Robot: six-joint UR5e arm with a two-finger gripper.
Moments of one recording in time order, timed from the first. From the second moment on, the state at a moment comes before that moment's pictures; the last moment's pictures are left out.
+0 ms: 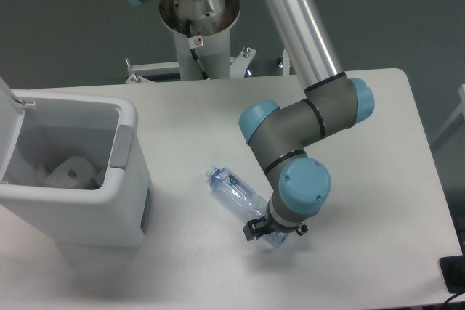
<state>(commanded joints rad) 2.41 -2.26 -1.35 -1.22 1.60 0.08</state>
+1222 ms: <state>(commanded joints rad) 2.41 -2.27 -1.33 -1.21 1.59 0.08</state>
